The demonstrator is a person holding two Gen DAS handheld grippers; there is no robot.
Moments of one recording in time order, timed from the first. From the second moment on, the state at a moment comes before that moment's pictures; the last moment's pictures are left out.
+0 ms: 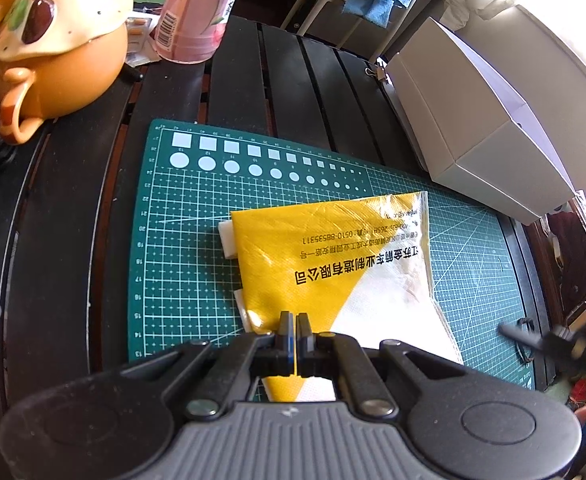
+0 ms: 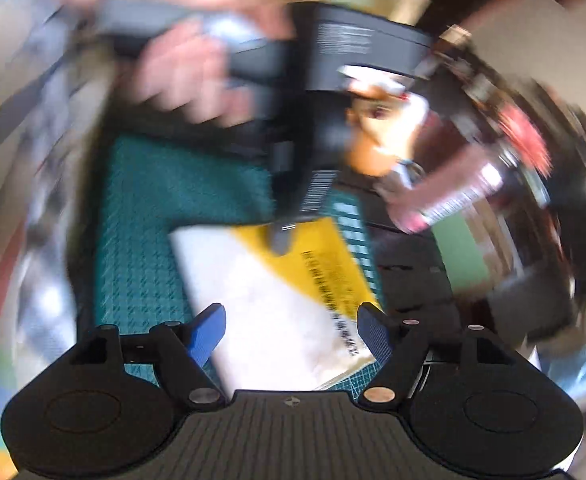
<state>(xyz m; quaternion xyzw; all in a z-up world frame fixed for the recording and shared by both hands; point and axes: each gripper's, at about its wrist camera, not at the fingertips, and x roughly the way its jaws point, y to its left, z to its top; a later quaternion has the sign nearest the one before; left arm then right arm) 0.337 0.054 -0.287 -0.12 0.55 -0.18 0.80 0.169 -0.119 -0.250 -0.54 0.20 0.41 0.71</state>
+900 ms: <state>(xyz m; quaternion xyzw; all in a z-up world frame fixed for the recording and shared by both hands) 0.332 0.050 -0.284 -0.10 0.54 -0.19 0.81 0.192 -0.075 -0.305 -0.63 0.19 0.38 0.65</state>
